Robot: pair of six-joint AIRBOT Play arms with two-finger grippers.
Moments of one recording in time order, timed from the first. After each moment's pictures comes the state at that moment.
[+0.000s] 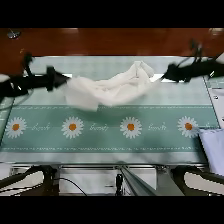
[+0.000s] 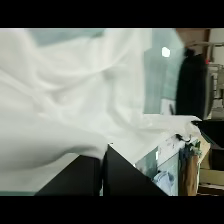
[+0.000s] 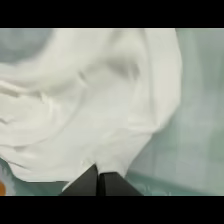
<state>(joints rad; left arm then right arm) 0.18 -1.30 1.05 0.29 -1.08 -1.11 -0.11 -1.37 1.41 -0.89 1.20 1.41</state>
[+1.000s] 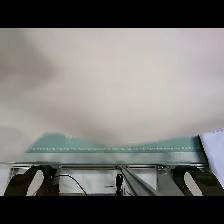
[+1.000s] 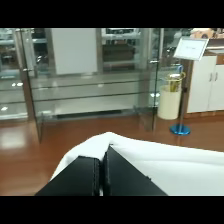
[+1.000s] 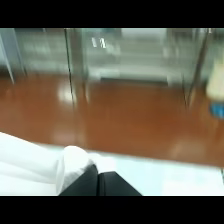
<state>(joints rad) 0.26 -0.64 1.95 1.16 -1.24 -1.46 -0.10 -0.62 1.99 -1.28 1.53 1.56</state>
